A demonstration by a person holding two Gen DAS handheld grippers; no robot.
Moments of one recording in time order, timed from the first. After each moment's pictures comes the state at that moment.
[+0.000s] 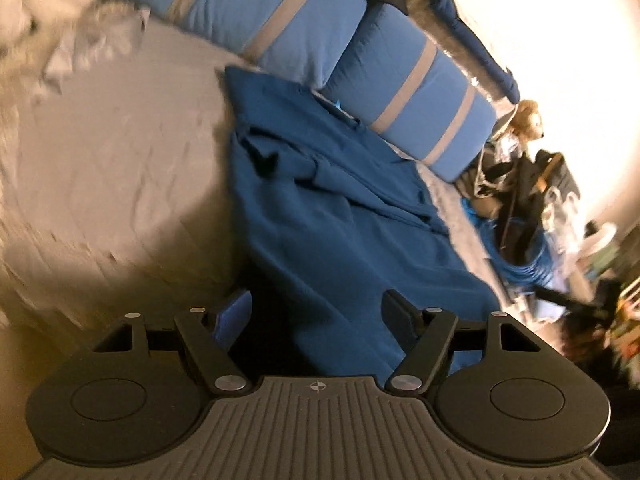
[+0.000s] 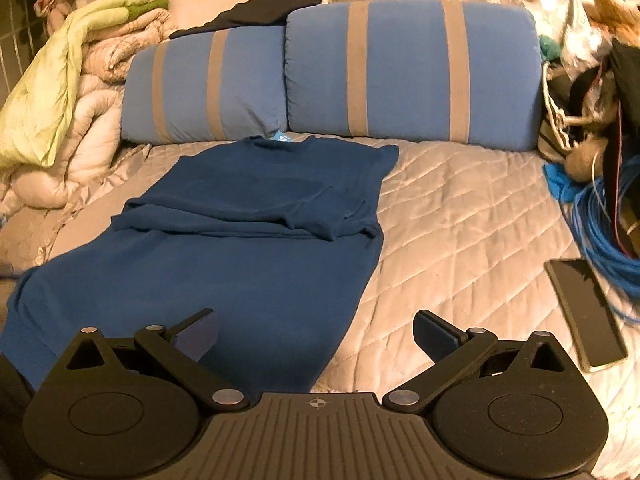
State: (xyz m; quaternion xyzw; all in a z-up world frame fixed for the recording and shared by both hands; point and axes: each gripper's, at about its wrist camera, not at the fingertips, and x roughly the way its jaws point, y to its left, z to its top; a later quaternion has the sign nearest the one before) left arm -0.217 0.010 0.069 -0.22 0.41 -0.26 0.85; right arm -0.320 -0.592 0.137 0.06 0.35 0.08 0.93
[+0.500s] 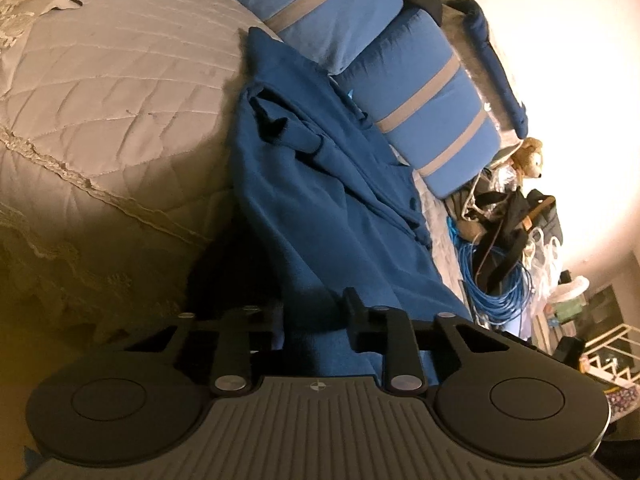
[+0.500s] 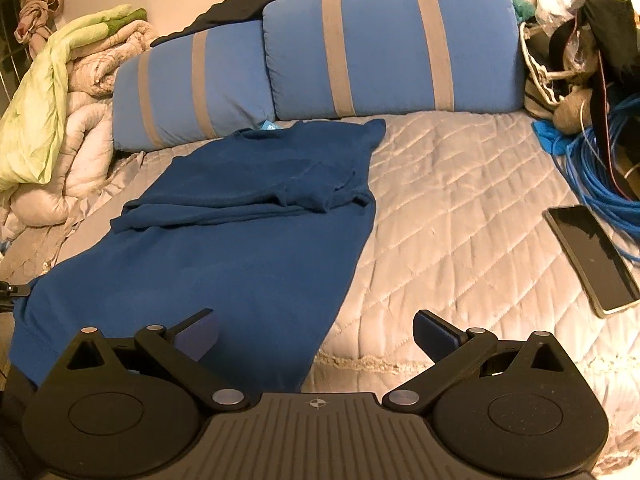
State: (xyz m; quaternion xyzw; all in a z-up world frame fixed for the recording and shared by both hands) left arm -0.219 0.006 0.051 -0.30 0.43 -0.25 0.81; right arm -0.337 -0.602 0.116 0.11 0.36 0.07 0.92
